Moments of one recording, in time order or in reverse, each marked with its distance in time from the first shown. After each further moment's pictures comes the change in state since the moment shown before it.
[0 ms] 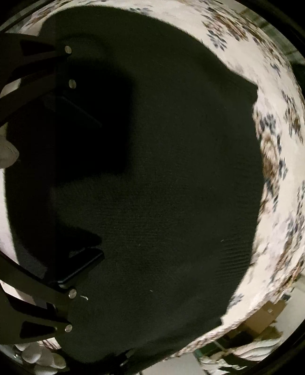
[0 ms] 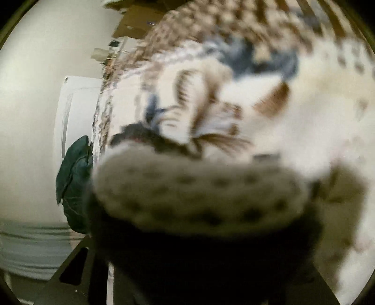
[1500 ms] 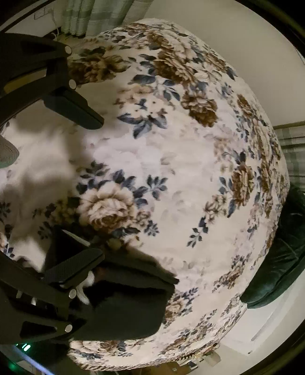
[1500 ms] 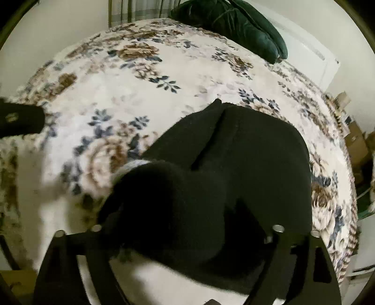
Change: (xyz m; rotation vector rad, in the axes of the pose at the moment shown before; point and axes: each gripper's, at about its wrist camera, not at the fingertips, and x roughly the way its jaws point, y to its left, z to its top) left arm -0.165 0.267 -0.060 -0.442 -0.218 0.211; right arm 0.026 0.204 -0.457 -1.722 0.301 -0.197
